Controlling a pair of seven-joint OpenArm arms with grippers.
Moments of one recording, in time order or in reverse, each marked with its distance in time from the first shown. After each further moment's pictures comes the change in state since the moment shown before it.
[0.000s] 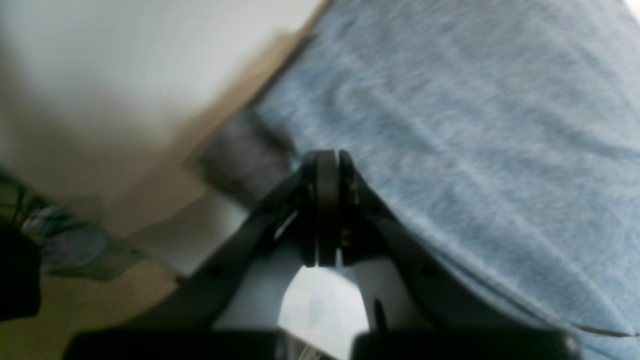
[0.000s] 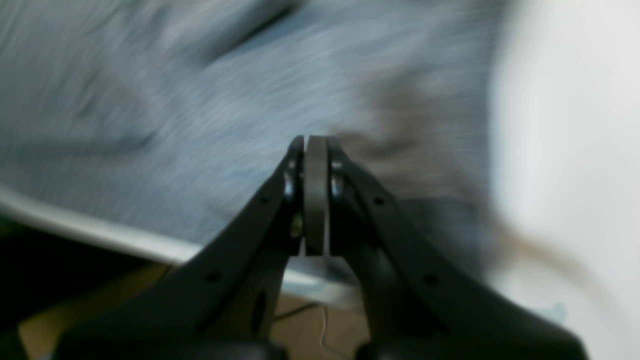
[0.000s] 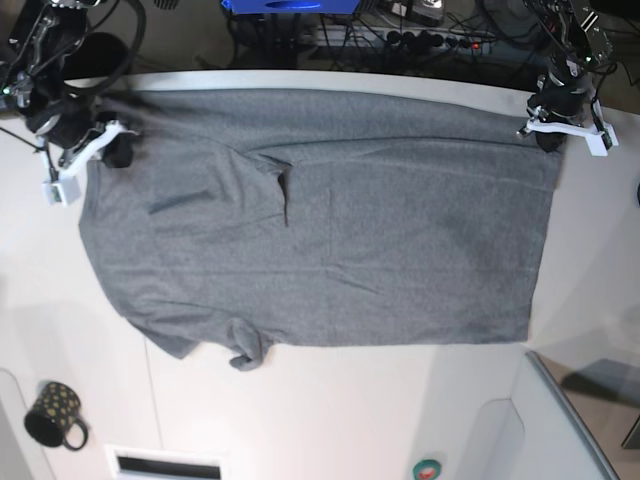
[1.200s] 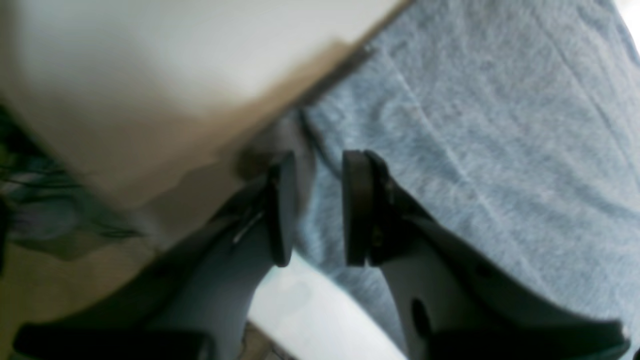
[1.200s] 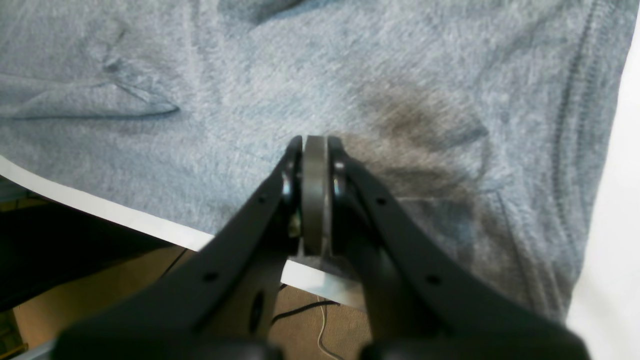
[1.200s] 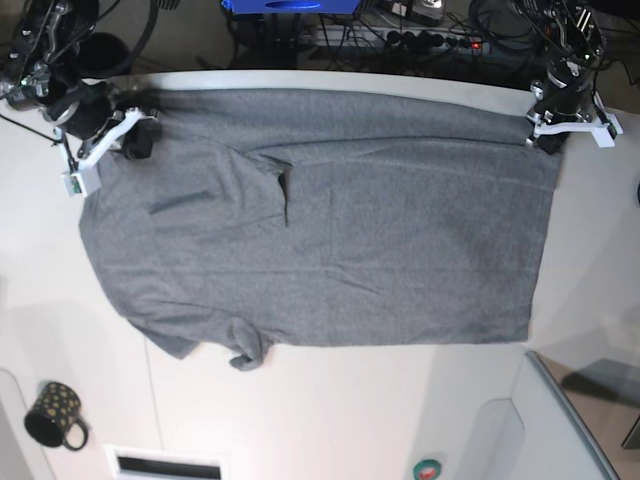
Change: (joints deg) left arm -4.5 3.8 -7.6 -3.8 -0.3 -0.2 0.2; right arm -2.8 0.2 -4.3 0.0 -0.2 0.0 4.5
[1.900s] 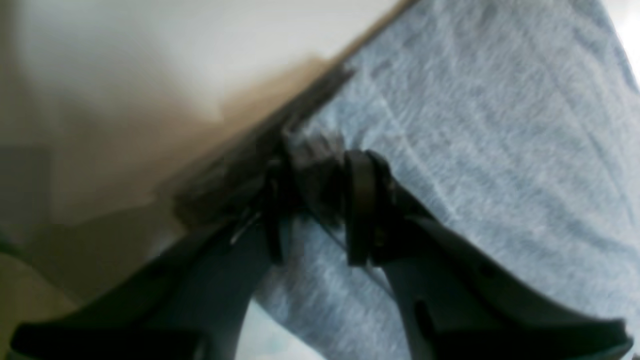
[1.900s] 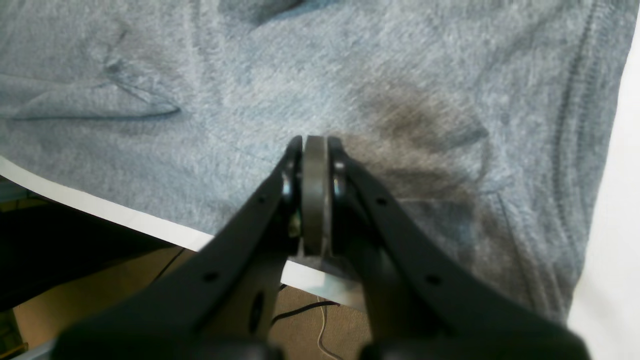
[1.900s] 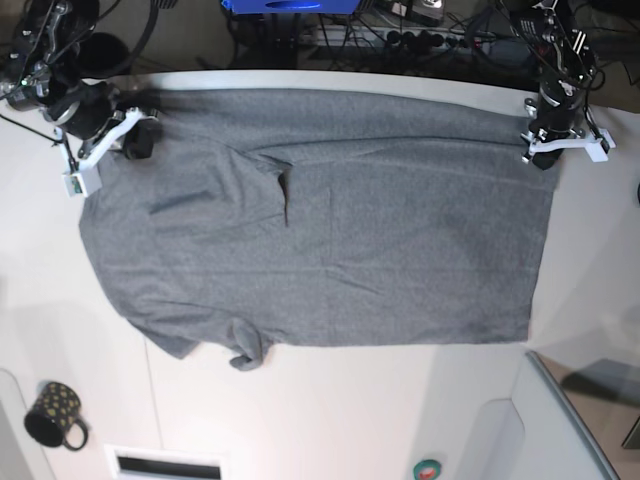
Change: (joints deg) left arm -5.0 -1.3 0.5 -7.5 0.1 0.1 -2.7; right arm 0.0 0.0 0.0 0.0 0.0 0.0 0.0
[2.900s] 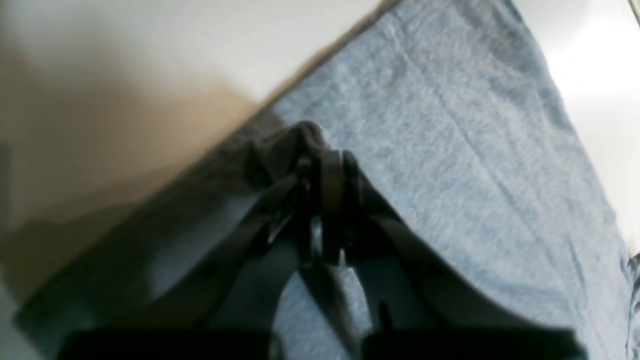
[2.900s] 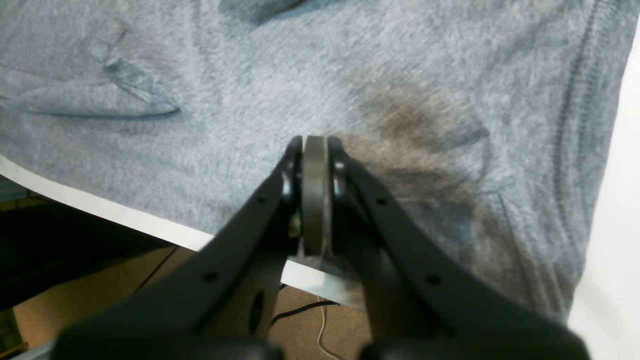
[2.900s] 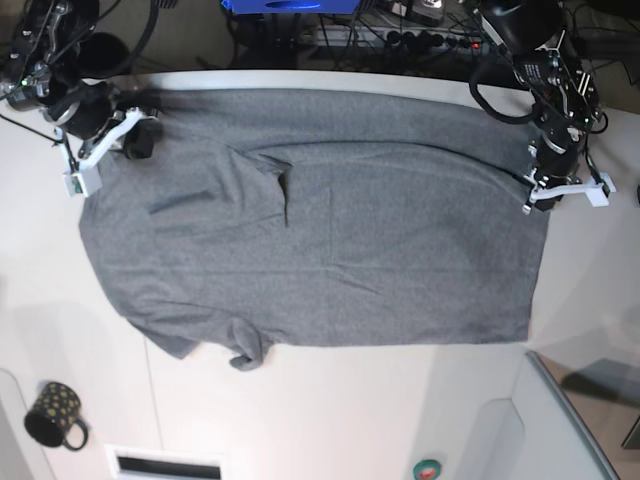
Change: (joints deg) left arm -9.5 -0.1 -0.4 -1.3 0.1 0.5 4.9; right arm 0.0 0.0 -0.1 0.0 0.0 0.0 0.0
